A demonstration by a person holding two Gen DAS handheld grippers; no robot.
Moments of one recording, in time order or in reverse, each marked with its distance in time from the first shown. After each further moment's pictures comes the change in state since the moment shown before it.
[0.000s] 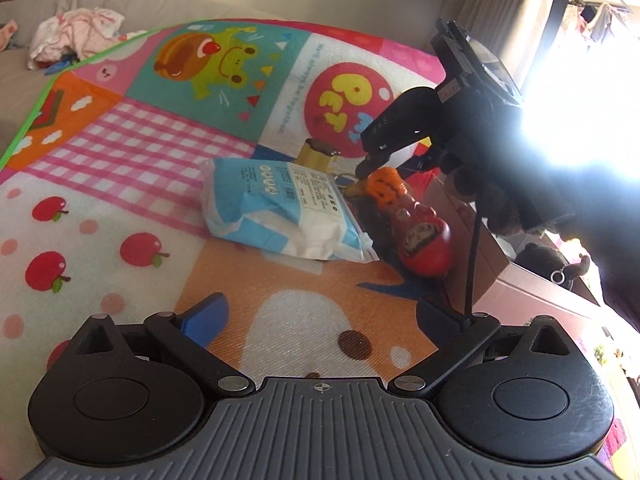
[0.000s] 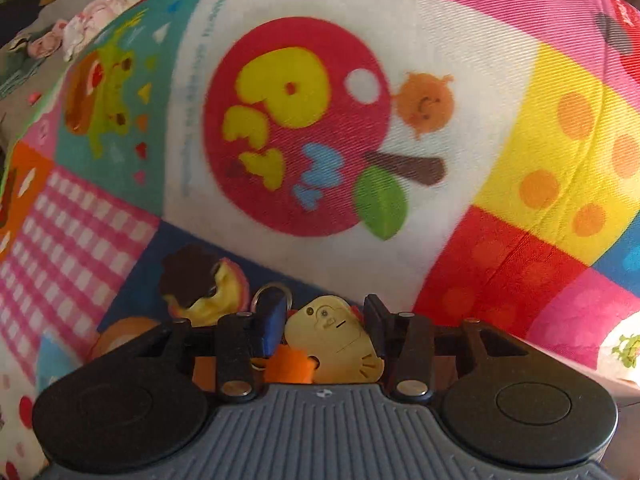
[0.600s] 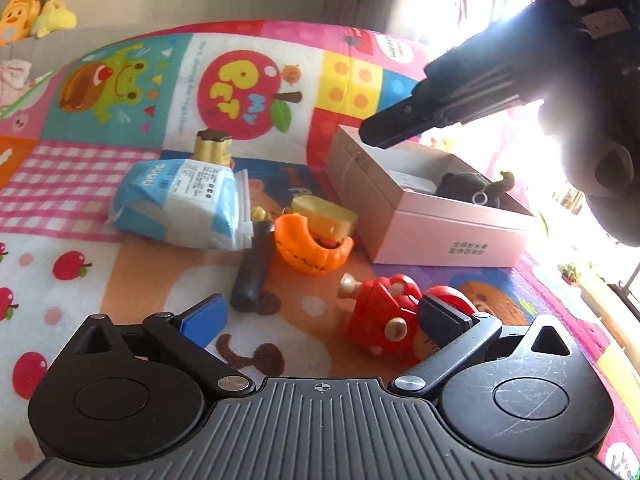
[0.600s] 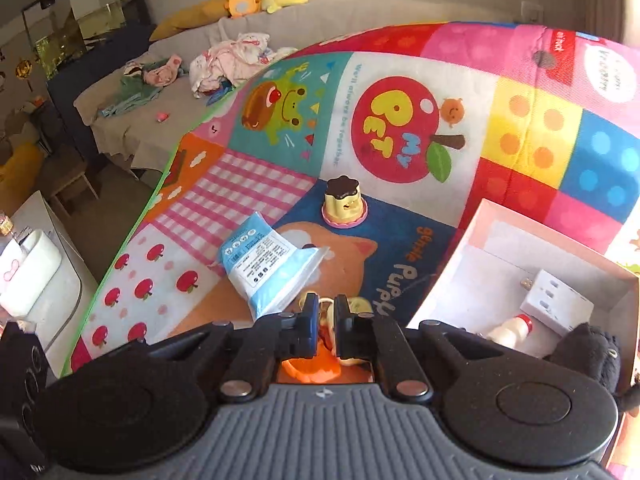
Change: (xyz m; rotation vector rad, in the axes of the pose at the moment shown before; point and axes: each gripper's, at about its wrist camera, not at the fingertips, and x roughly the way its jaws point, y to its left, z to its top) left arm -0.016 -0.038 -0.028 0.267 0.054 -0.161; right arm -0.153 -0.008 -0.136 -0.053 -0.212 0.221
